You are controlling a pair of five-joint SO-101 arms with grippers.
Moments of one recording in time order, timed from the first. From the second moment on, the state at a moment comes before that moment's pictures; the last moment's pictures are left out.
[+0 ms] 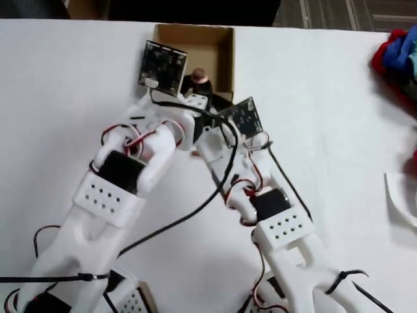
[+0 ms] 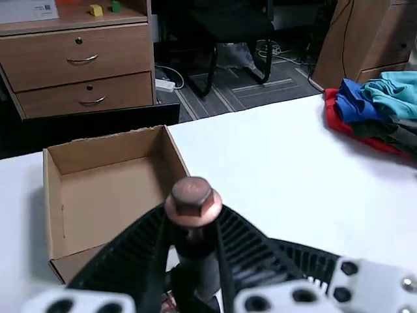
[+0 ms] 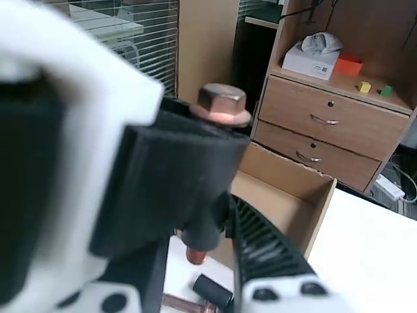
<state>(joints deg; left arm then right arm) 19.3 -34.1 27.5 35.5 6.6 -28.9 -44.5 57.8 4.7 8.7</state>
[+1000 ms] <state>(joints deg) 18.9 -34.3 26.1 45.1 -0.3 -28.9 -44.2 57.8 6.2 8.7</state>
